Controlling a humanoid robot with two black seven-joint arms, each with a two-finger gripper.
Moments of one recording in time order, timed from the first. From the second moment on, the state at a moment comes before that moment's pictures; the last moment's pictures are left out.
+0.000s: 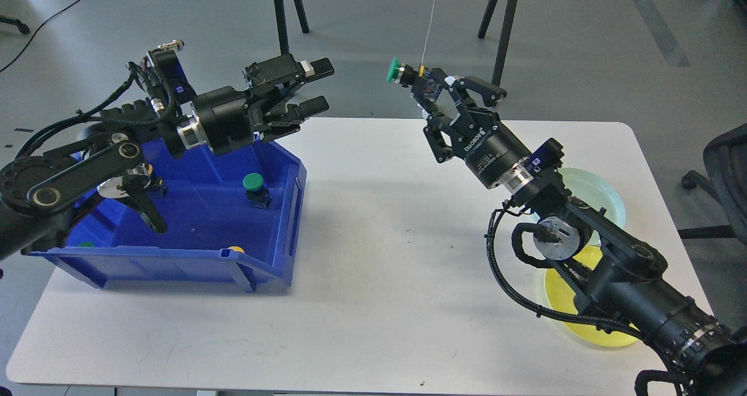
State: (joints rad) left arm -0.92 0.56 -0.40 -1.08 0.75 -0.49 -0.49; right arm 0.51 -0.12 0.98 0.98 -0.42 0.25 0.36
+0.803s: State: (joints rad) left arm -0.92 0.56 -0.40 -1.08 0.74 -0.49 -0.49; right arm 0.40 -0.18 1.09 0.96 -0.21 -0.49 0.12
